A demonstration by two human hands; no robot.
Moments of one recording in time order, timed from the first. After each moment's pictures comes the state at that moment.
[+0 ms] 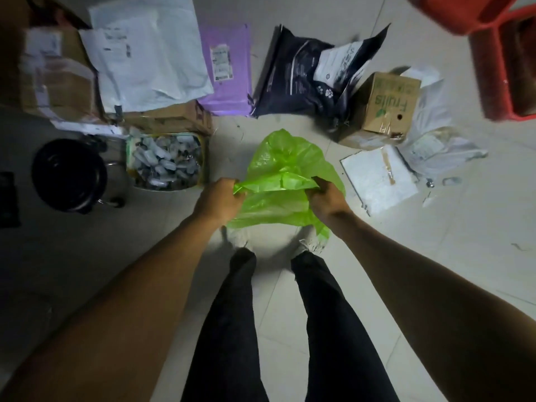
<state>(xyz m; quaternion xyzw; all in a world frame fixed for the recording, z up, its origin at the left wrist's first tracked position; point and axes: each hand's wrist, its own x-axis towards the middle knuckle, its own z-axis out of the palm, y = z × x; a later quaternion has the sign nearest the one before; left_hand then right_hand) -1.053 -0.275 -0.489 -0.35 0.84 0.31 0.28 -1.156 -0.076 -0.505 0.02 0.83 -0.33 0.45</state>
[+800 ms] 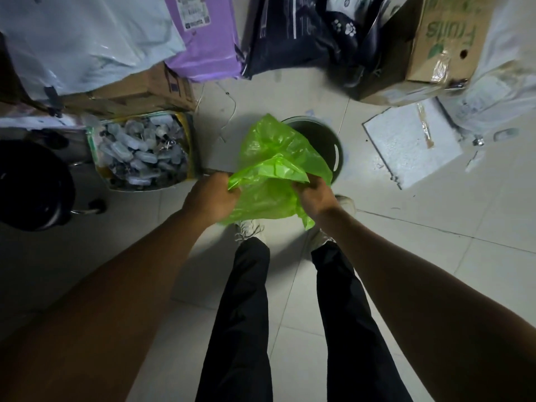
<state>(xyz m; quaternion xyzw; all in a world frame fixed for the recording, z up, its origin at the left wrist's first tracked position) -1.059 -0.338 -0.624 -0.29 0.84 0.27 0.38 -1.123 -0.144 -0.657 0.14 0.77 -0.41 0.47</state>
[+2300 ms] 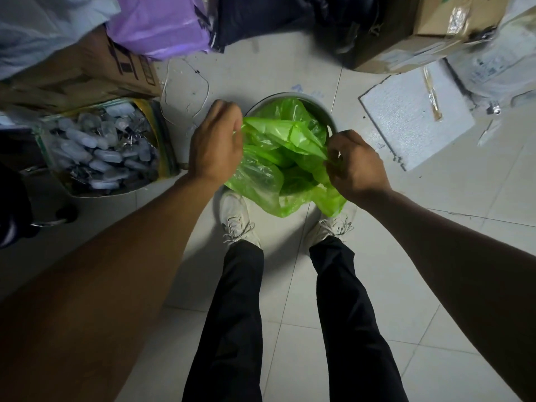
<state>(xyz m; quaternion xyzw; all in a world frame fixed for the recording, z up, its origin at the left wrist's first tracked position) -1.121 -0.315 -0.726 -0.16 0.93 0.32 0.11 -1.173 -0.061 -0.724 -0.14 0.90 -0.25 0.33</state>
